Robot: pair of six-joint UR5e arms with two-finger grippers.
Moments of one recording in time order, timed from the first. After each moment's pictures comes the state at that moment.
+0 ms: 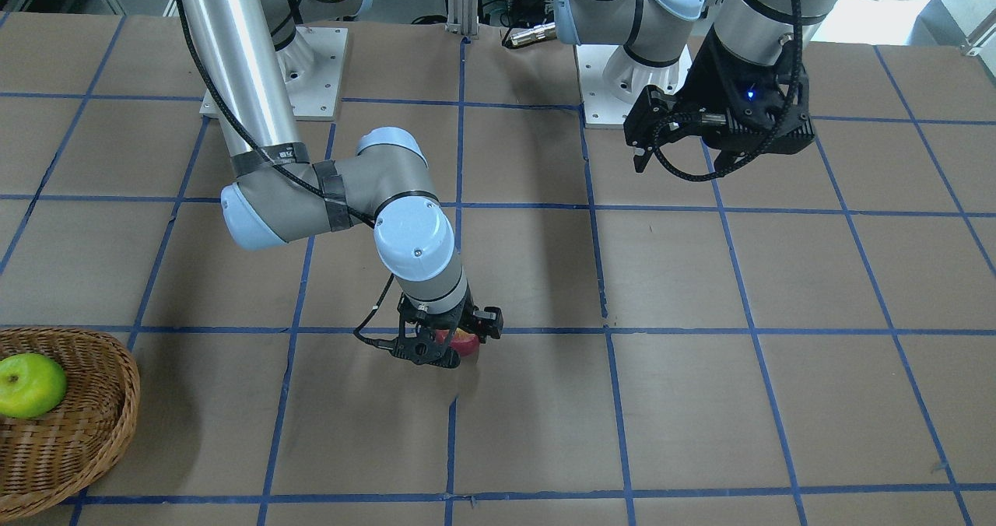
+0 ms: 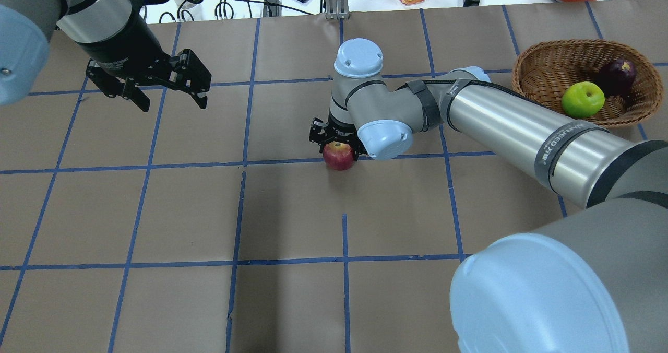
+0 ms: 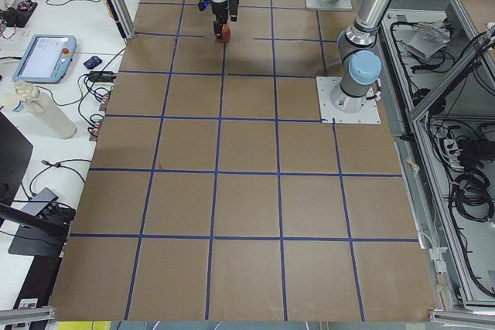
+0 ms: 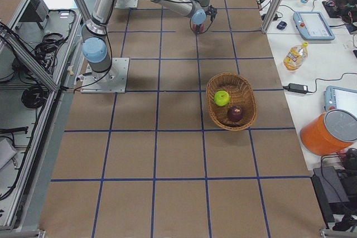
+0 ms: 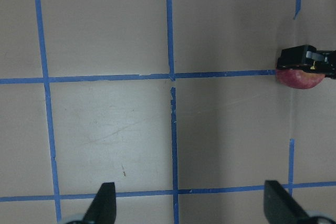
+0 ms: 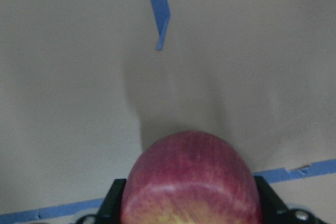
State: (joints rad) left arm -1.54 -1.56 -1.57 -1.57 1.54 0.04; right arm 1.89 -0.99 1.61 -2.23 -1.42 0.58
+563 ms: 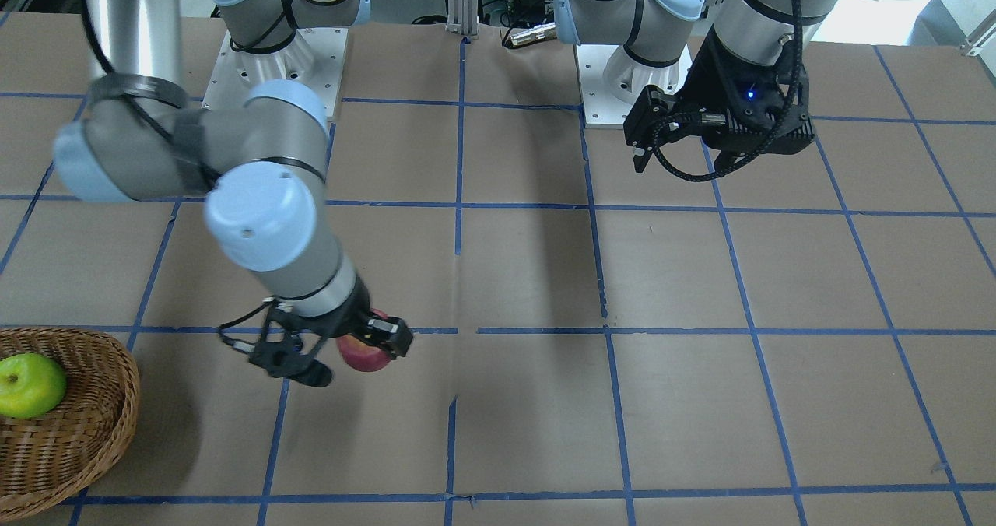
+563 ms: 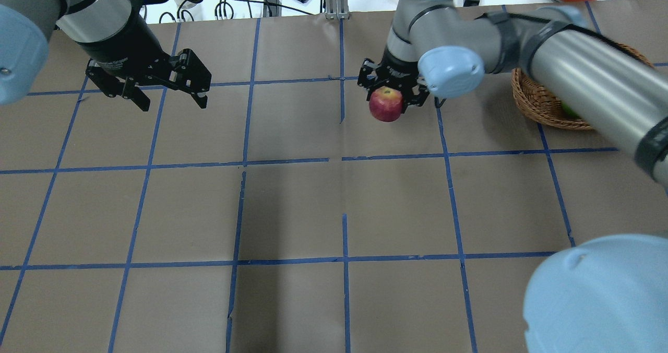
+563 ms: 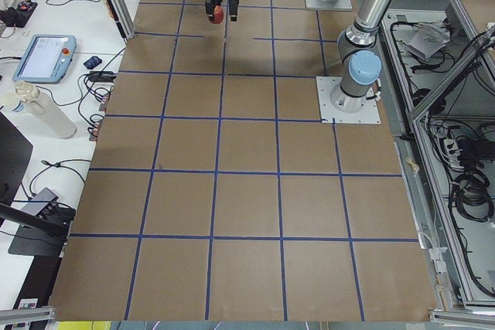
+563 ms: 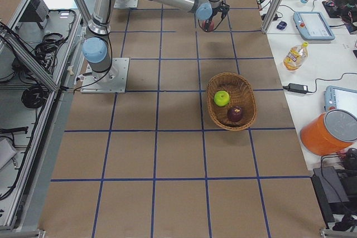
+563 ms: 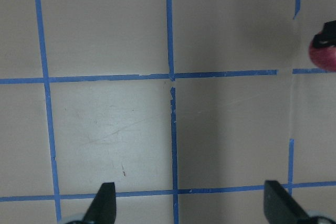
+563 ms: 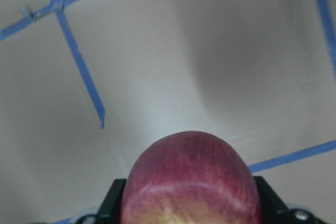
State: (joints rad) left arm -1.55 -1.56 -1.57 -1.57 1.54 0.04; right arm 1.68 -1.13 1.49 -1.95 -1.43 0.47
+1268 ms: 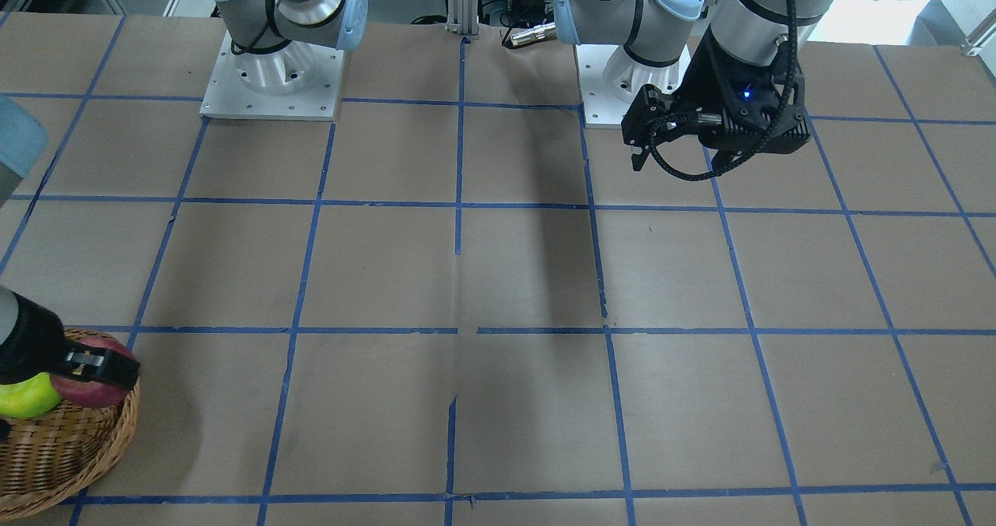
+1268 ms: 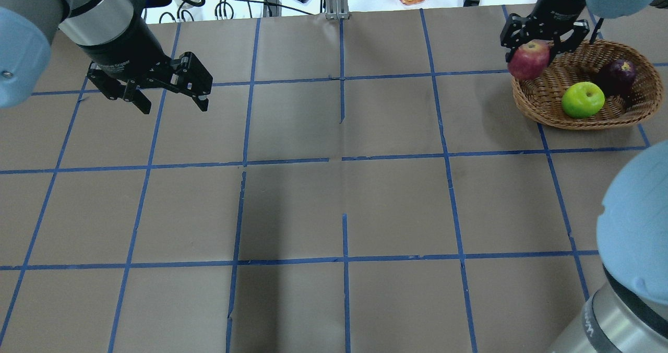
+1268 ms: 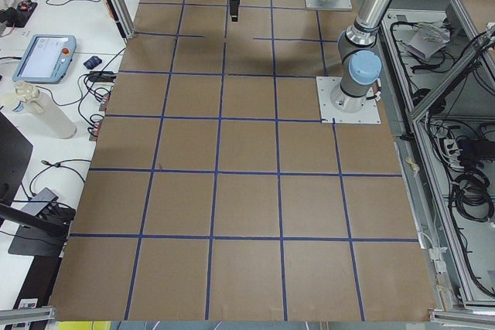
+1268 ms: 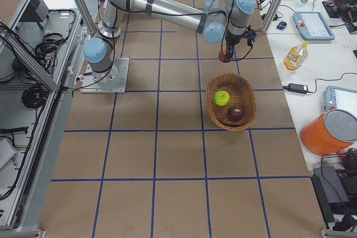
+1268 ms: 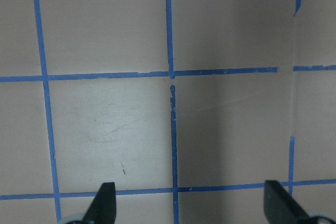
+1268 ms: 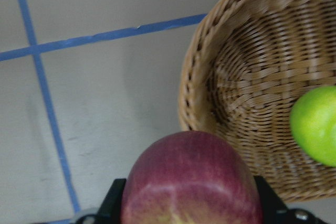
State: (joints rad) left arm -1.55 -1.56 -1.57 -1.58 1.54 0.04; right arm 1.31 -1.07 1.32 -1.79 -1.58 -0.11
